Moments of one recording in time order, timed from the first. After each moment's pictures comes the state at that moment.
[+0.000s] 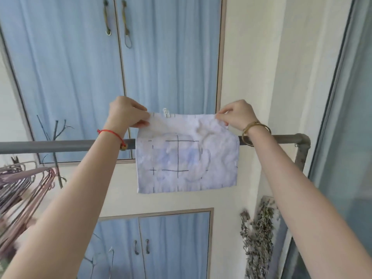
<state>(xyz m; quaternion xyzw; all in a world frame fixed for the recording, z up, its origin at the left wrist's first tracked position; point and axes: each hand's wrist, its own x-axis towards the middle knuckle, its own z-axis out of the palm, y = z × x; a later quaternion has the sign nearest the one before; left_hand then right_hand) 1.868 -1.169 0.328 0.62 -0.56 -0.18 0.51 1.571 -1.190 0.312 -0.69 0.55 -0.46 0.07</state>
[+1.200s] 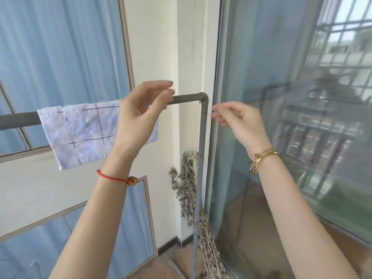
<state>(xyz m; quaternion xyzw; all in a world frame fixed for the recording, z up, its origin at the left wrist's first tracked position) 1.717 -1.030 0.246 0.16 -0.70 -0.38 0.58 1.511 -0.953 0.225 -0.48 0.58 -0.65 0.08</state>
